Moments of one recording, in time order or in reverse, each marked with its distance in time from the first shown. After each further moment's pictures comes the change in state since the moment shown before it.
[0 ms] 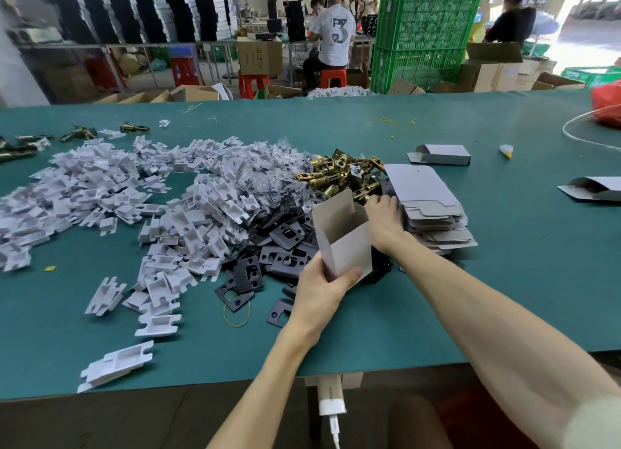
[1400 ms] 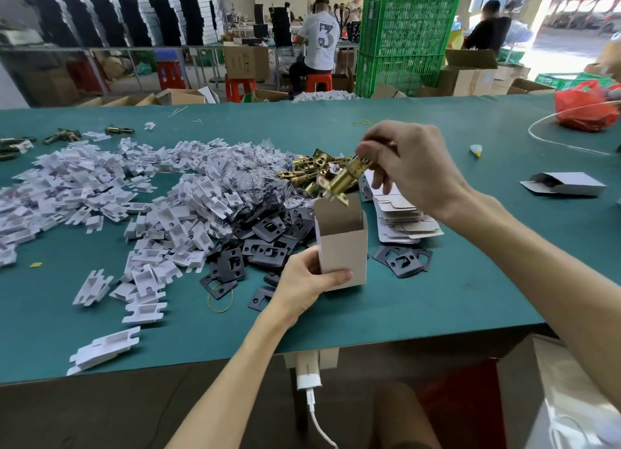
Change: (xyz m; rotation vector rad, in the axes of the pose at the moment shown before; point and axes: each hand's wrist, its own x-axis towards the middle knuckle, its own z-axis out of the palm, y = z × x) left_hand -0.007 0.008 0.001 0.024 -0.202 -0.019; right_hand -0.105 0.054 -0.149 0.842 0.403 -0.465
